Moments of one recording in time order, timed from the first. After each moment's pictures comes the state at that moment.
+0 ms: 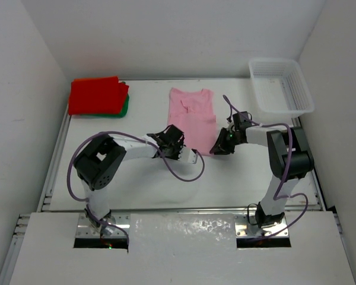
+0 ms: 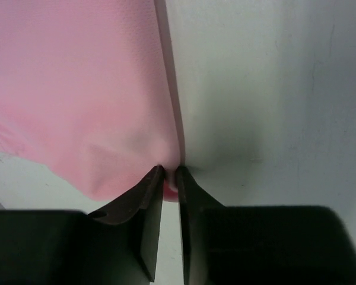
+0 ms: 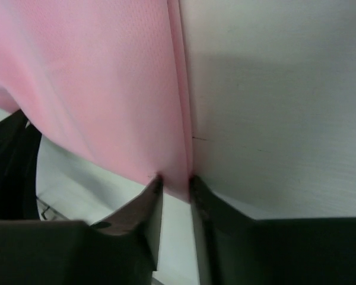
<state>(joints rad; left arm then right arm) -0.72 1.85 1.05 -0.26 -0.02 1.13 0.16 1.83 0.91 -0.22 -0.47 0.52</state>
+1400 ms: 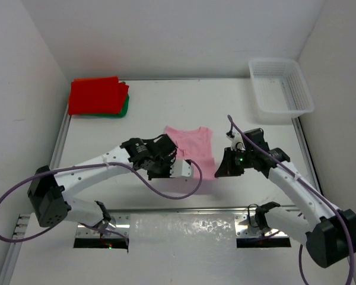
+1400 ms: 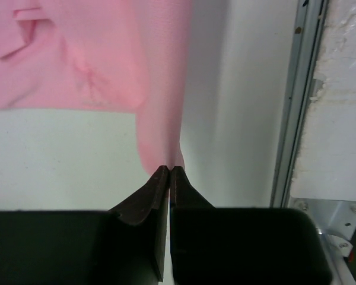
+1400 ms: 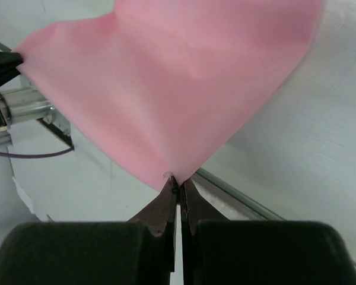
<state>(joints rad) -0.93 1.35 1.07 -0.94 0.09 0.68 0.35 1.03 0.67 -0.65 -0.53 0.38</state>
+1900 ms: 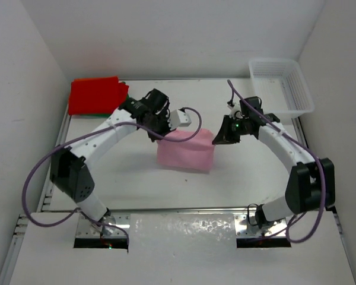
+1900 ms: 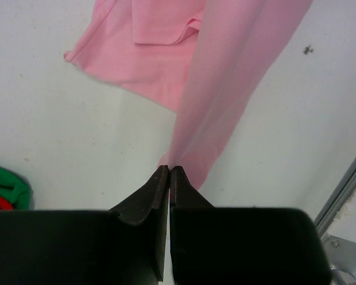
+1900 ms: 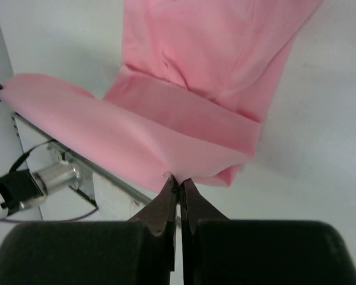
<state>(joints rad) -0.60 1.57 1.46 -1.00 0.20 0.66 0.22 1.41 1.02 -0.61 -0.53 0.39</state>
